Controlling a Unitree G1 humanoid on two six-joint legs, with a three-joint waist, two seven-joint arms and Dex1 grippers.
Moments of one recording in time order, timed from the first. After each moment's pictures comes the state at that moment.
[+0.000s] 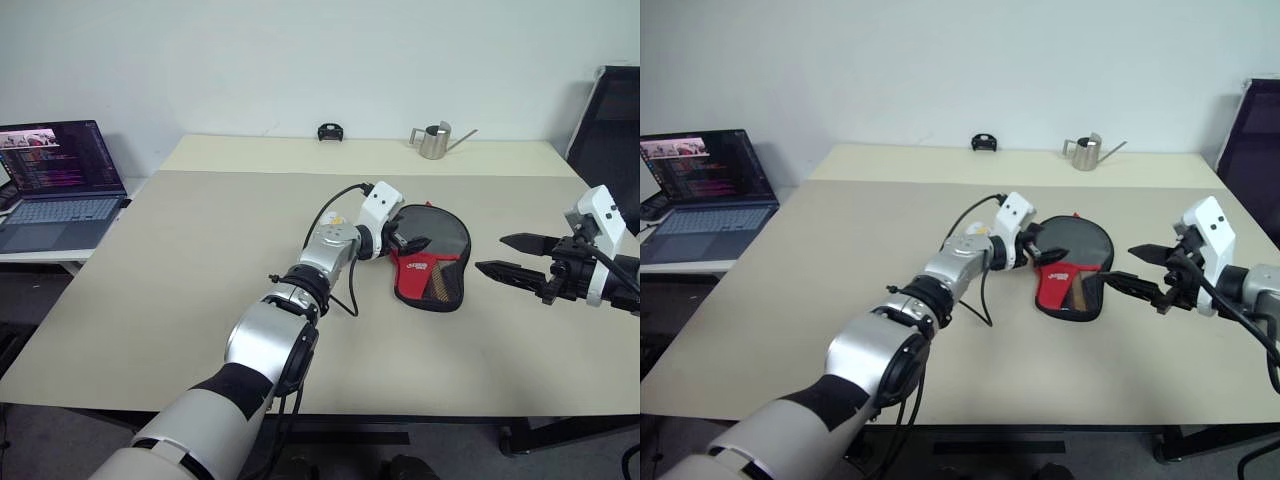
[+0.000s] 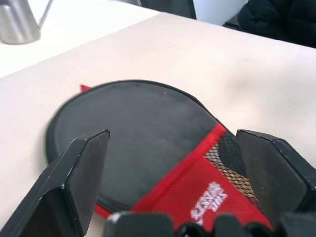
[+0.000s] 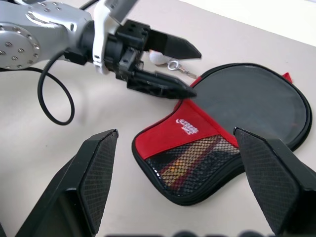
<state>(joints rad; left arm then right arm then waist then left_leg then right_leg) -1.31 -0.01 -0.01 1.30 -0.04 -0.05 -0.74 -0.35 -0.96 -0.40 -0.43 0.77 1.08 0.73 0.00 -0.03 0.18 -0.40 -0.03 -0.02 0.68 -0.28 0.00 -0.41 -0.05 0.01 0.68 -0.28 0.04</state>
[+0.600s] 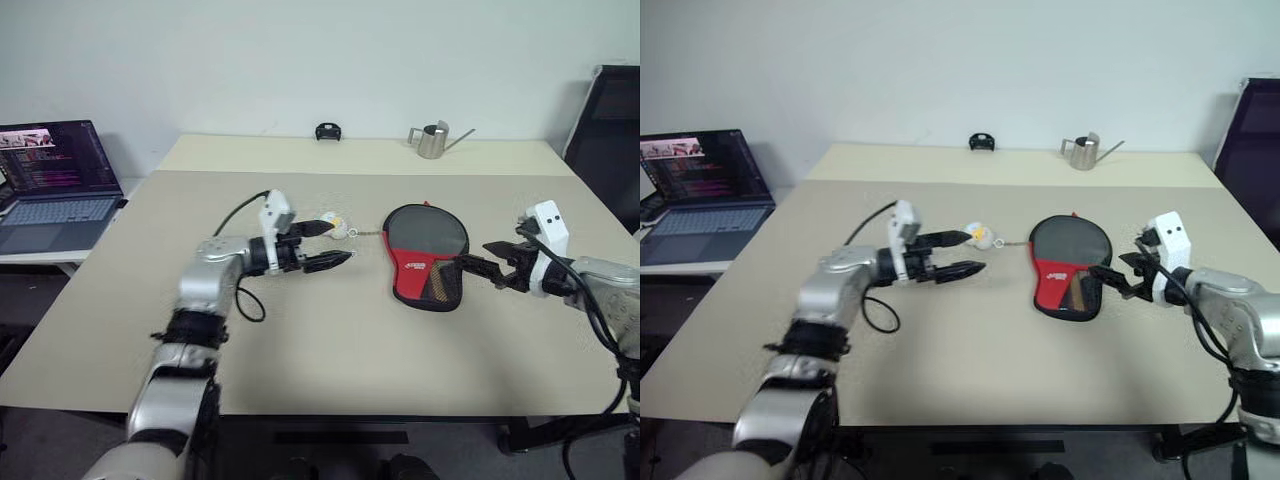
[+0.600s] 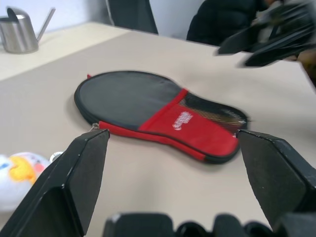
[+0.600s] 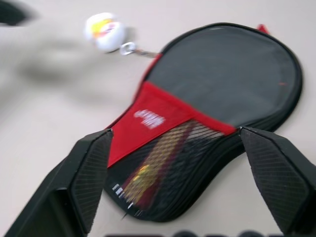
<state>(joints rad) -0.76 0.43 0.04 0.30 -0.31 0.40 -1.19 -0.54 -0.74 -0.18 -0.05 0.57 1.00 0.53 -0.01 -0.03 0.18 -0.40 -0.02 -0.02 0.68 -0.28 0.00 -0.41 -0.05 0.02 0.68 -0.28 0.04</state>
